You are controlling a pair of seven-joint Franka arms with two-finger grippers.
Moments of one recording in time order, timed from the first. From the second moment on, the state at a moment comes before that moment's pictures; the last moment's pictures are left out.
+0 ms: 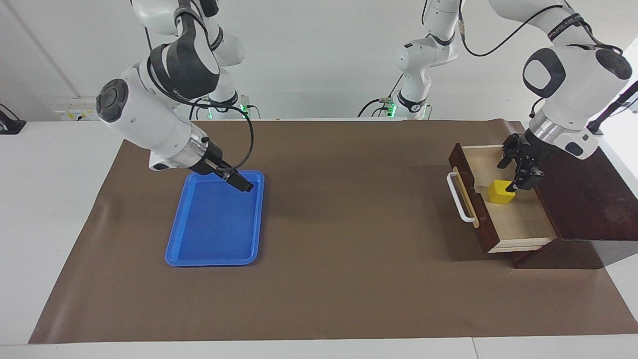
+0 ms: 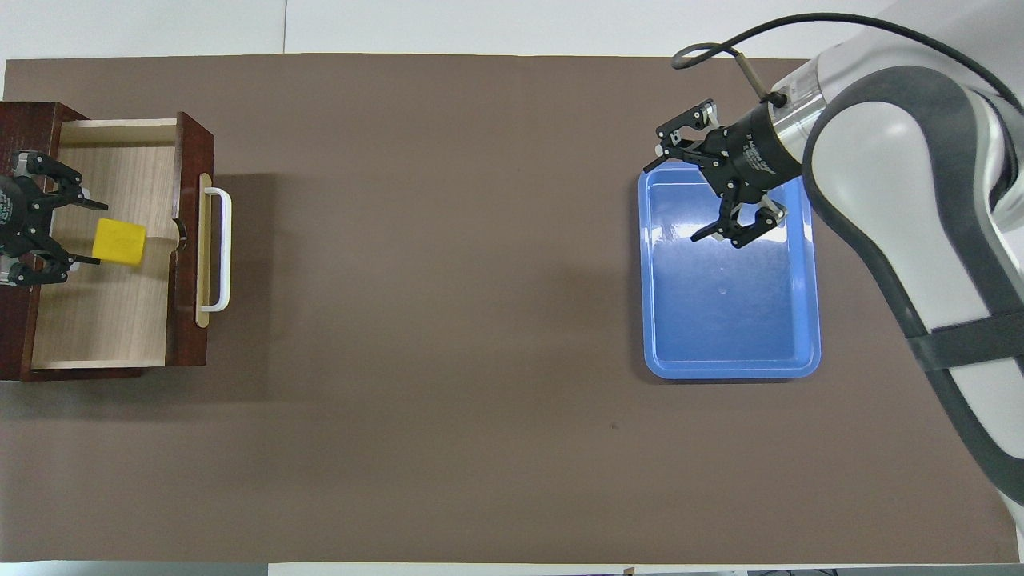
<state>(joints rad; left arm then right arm) 0.16 0.07 -0.17 -1.74 -0.08 1.87 -1.37 0.02 0.30 0.09 -1.41 0.33 1.56 0.71</state>
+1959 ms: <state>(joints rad) 0.22 0.09 -0.17 -1.88 0.25 2.07 -1.27 -0.12 -0.05 0.08 -1.61 0.00 1.45 -0.11</state>
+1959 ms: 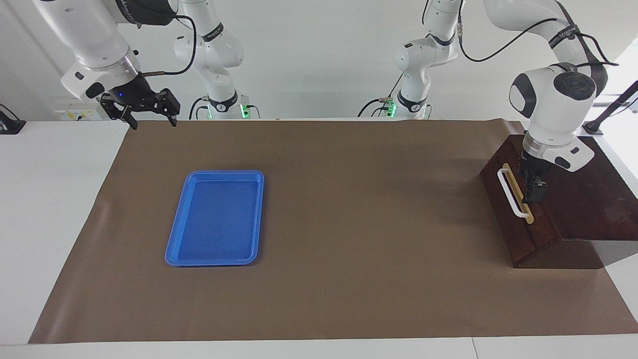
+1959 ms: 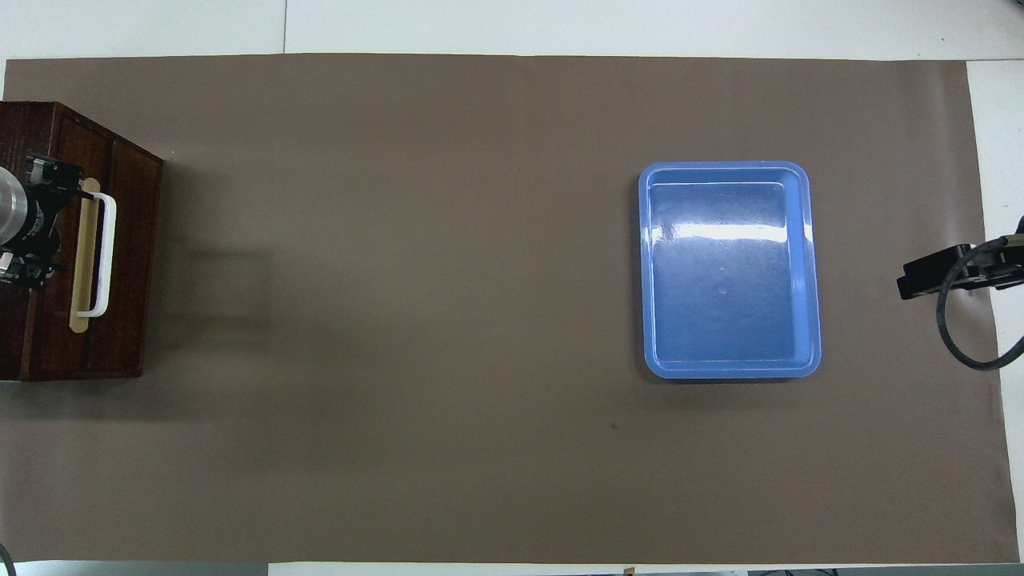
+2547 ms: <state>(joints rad) 0.16 -0.03 -0.21 -1.66 0.02 1.54 -0.71 -0.12 -0.04 0.09 -1.61 0.00 1.45 -0.11</state>
